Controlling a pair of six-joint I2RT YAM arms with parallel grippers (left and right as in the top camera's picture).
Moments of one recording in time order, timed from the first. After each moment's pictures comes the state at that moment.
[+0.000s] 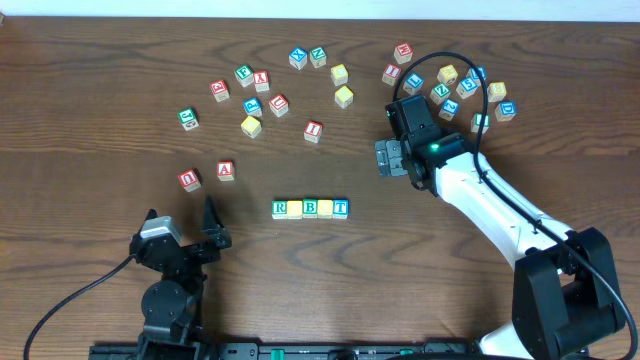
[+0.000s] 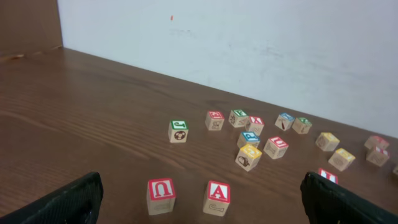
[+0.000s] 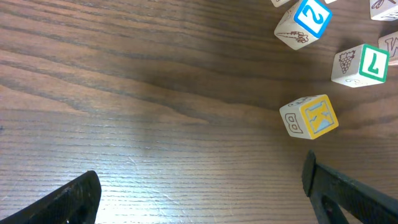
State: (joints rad) left arm -0.15 0.01 0.03 -0.11 -0.28 -0.25; right arm 0.42 1.71 1.15 -0.54 0.30 0.20
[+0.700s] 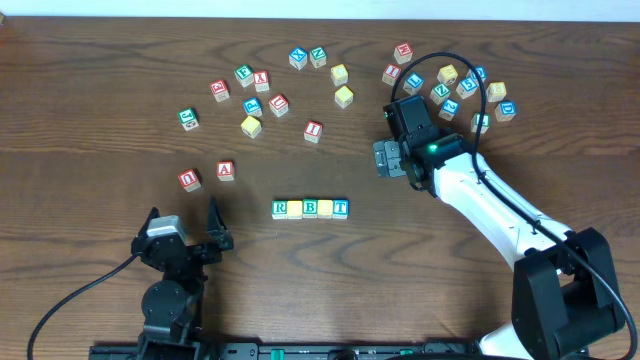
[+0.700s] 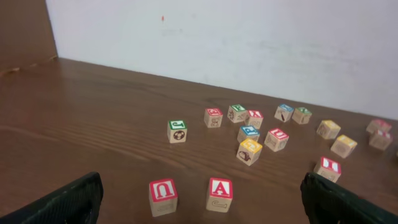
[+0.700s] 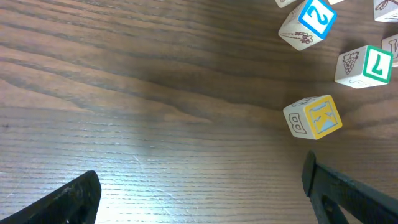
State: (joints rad) left arm -0.15 0.01 0.03 -0.11 -0.25 -0.17; right arm 0.42 1.71 1.15 -0.54 0.30 0.20
